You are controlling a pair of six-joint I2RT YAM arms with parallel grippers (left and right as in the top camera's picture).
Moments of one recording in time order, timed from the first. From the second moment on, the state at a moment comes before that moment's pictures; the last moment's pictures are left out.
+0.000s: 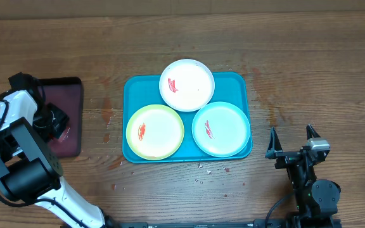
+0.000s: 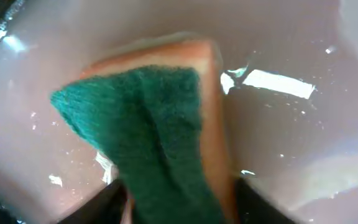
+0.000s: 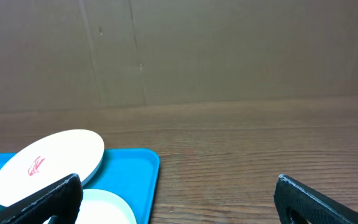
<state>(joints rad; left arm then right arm) 0.51 2.02 1.37 -0.86 -0.12 -0.45 0.05 0.01 0.02 -0.04 -0.03 0.09</state>
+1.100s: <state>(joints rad) 0.49 2.02 1.93 -1.25 0.16 -0.36 0.05 0.01 0.02 -0.04 -0.03 0.09</state>
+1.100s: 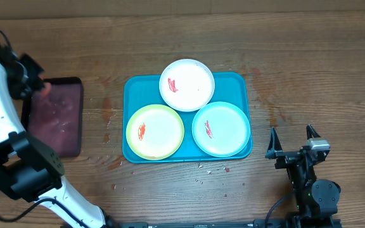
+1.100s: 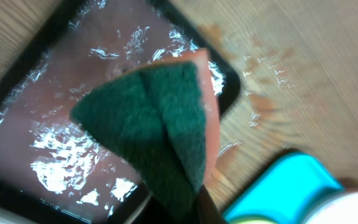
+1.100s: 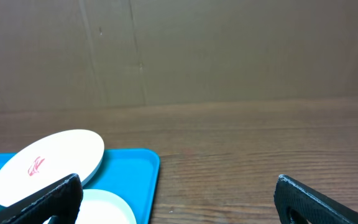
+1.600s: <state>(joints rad) 0.48 2.05 1.49 -1.00 0.07 -0.36 0.05 0.01 0.02 -0.04 -0.03 0.09</state>
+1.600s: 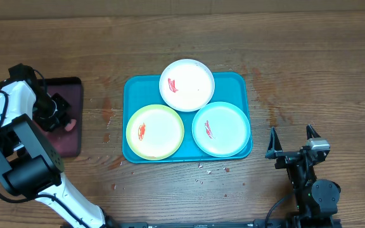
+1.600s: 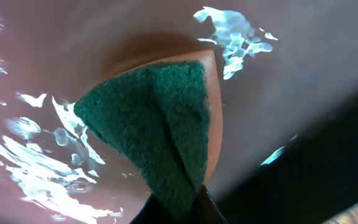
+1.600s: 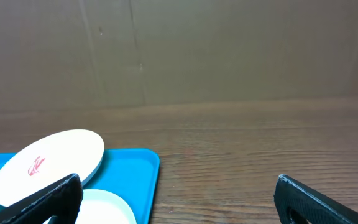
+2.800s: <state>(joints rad) 0.48 2.03 1.44 -0.96 -0.12 -0.37 0.05 0.01 0.02 -0.03 -0.03 0.09</state>
